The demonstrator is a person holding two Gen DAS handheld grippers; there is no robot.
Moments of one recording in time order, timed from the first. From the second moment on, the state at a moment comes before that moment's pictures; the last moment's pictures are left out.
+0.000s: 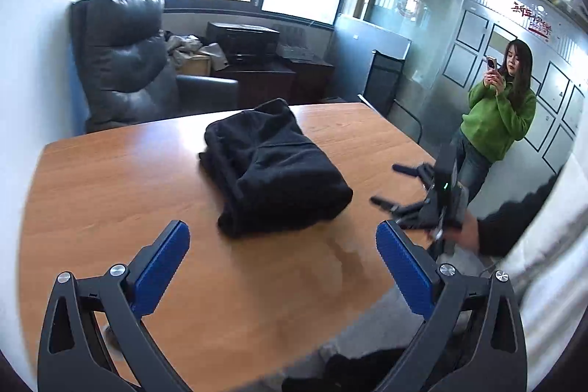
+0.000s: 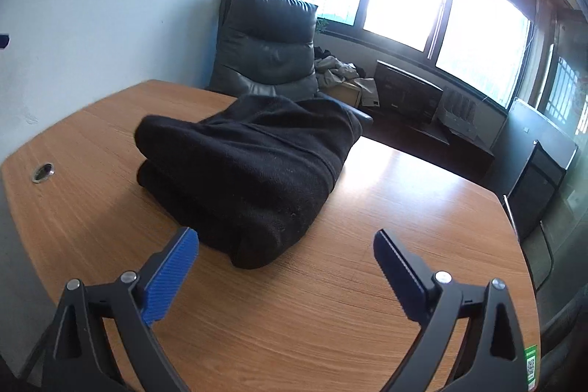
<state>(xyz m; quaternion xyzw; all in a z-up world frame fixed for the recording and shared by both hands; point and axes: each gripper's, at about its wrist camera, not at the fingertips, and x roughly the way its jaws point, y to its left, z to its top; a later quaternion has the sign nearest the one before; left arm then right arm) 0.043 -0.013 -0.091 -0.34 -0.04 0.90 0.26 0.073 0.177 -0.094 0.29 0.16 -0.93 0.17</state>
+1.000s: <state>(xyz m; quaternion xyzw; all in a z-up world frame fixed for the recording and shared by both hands) -0.188 0.105 -0.278 -0.38 -0.09 0.89 0.25 -0.048 0.103 -0.194 0.30 0.20 -0.92 0.14</state>
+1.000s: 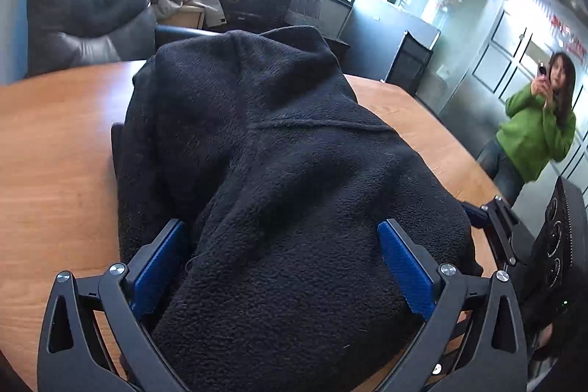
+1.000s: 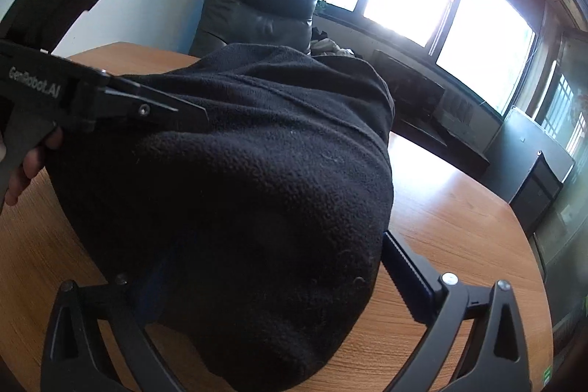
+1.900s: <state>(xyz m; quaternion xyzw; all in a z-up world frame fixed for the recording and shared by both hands) -0.170 0.123 -0.280 -0.42 -0.09 0.87 0.25 -0.054 0.149 -0.188 0.36 0.19 -0.90 0.16</state>
